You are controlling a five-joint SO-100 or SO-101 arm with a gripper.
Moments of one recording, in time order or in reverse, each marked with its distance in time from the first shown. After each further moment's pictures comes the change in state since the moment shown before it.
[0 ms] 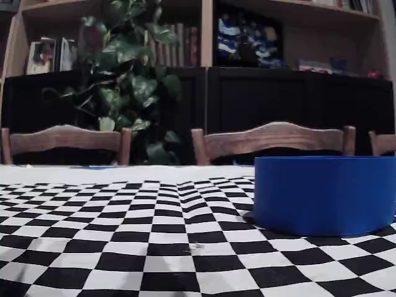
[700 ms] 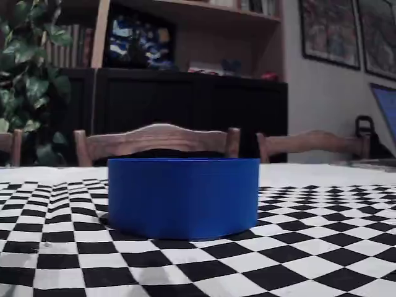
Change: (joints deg) arm 18.5 -0.6 0.0 -0.9 0.0
